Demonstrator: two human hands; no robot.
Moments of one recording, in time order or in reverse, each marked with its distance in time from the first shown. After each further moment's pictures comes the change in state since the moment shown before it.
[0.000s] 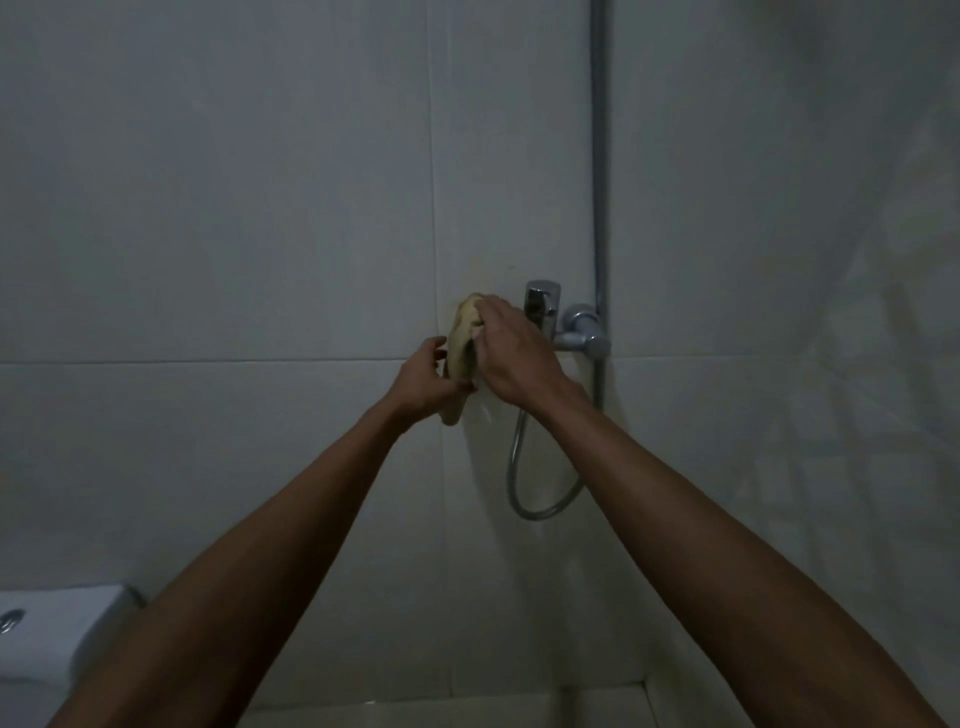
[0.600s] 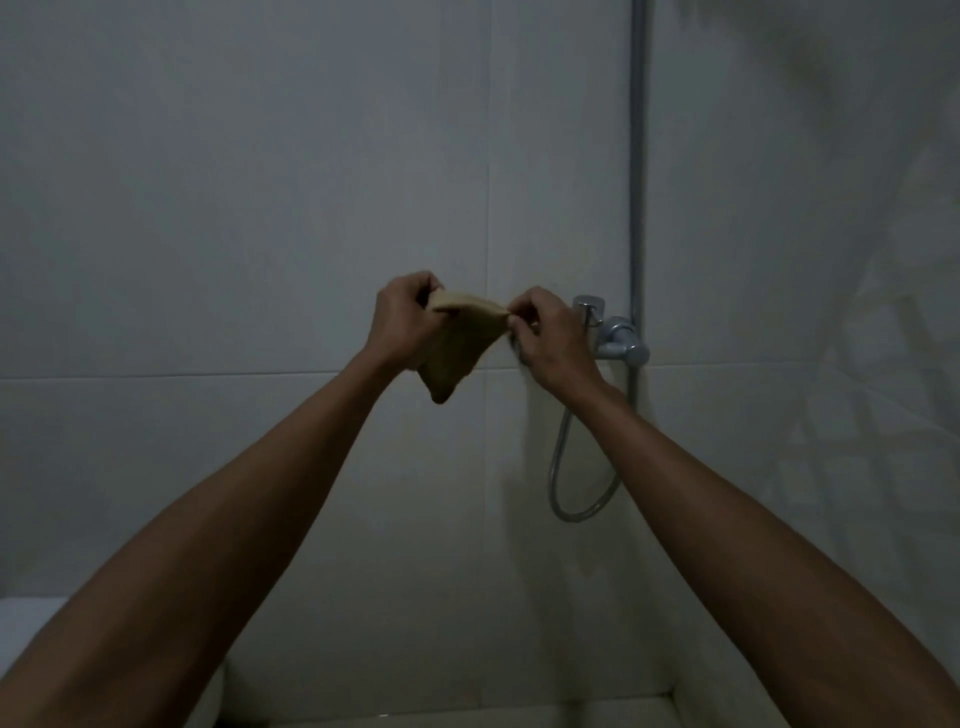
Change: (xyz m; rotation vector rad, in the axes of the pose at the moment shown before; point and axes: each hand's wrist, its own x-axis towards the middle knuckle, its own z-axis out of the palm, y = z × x) left_hand -0.036 0.054 -0.120 0.082 0.311 0.363; right_hand -0.005 -0.060 -0.021 0.307 0.297 0.040
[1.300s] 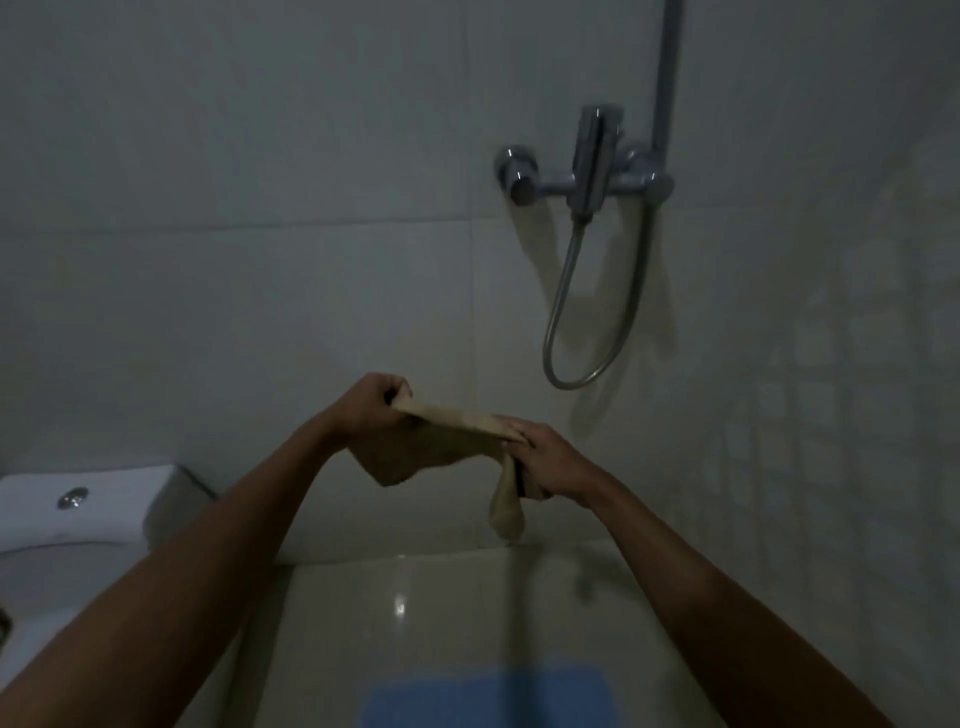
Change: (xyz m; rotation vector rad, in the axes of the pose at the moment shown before) left_hand -0.177 -0.161 0.042 0.049 -0.706 -0.389; right_hand -0.255 0.093 0.051 0.305 -0.708 0.622
